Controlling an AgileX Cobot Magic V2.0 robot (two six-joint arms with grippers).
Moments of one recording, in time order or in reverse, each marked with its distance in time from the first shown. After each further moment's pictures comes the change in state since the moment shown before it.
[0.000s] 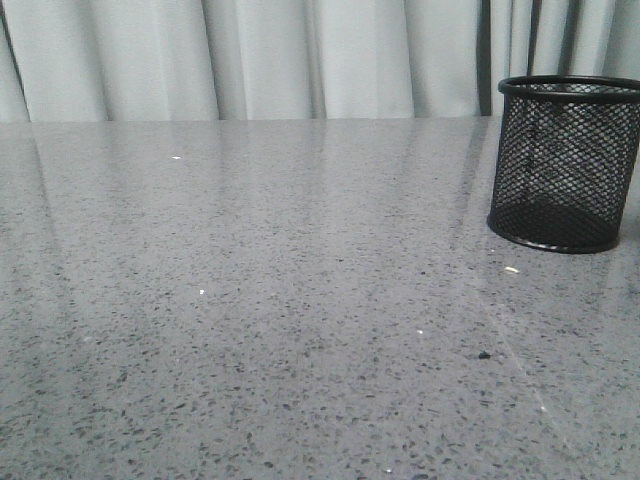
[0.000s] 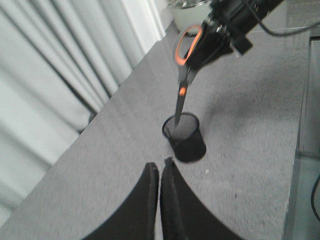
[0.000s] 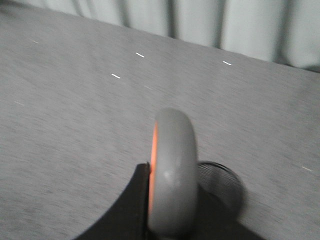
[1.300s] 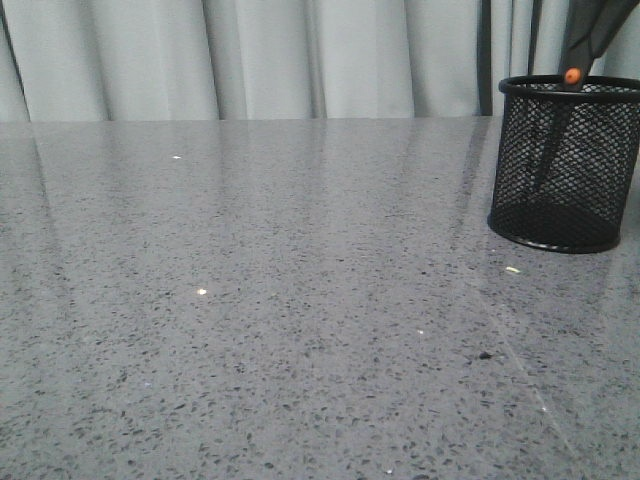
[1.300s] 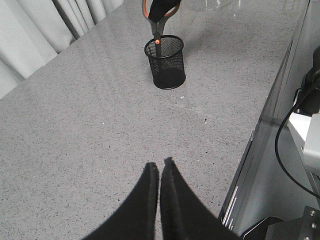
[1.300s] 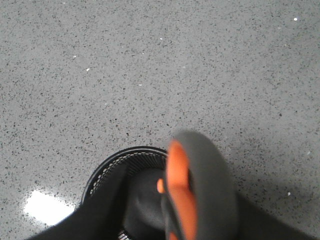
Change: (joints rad) left arm 0.000 -0.339 0.399 0.020 0.062 -0.164; right arm 0.021 0.385 -0.016 -0.140 -0.071 0.047
